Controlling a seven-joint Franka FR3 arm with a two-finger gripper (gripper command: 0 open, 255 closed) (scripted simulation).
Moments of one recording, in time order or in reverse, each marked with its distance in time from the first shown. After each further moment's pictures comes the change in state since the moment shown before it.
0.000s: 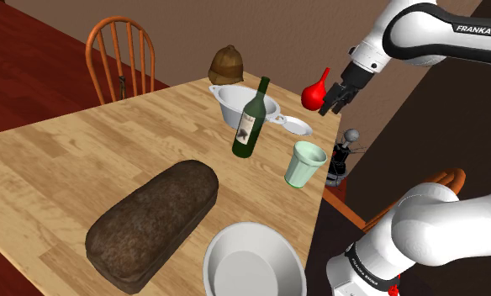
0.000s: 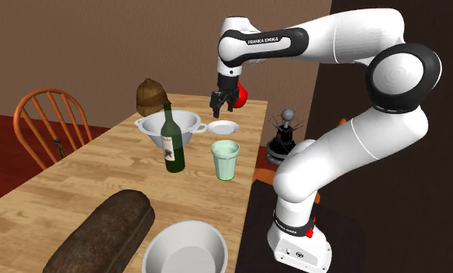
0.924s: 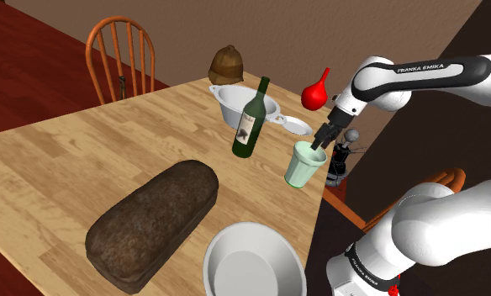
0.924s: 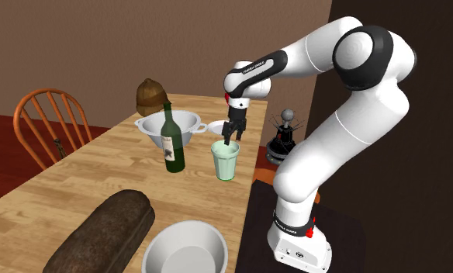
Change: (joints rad) arm 0.007 0.201 -0.260 -0.173 0.044 0.228 -0.241
